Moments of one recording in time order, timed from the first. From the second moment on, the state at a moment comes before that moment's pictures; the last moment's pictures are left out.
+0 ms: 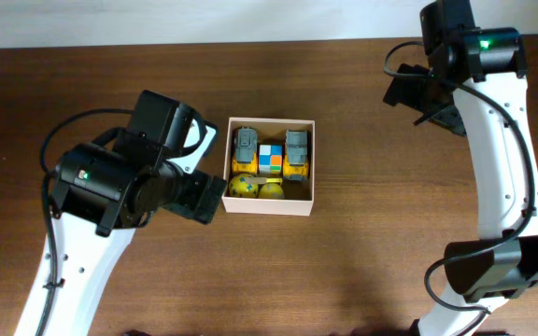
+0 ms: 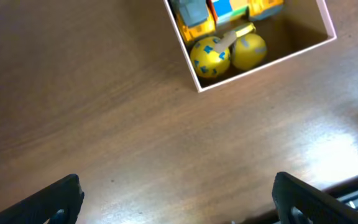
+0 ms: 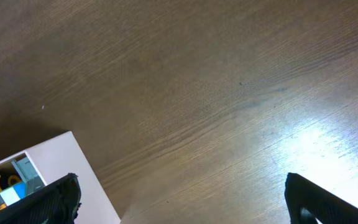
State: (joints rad) left arm -0.40 1.39 1.71 -1.49 -0.07 0.07; right arm 0.07 1.90 2.12 -1.51 0.17 0.58
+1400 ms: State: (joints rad) left arm -0.13 0.16 0.11 0.19 0.03 0.14; right arm 0.07 1.90 2.12 -1.51 0.17 0.58
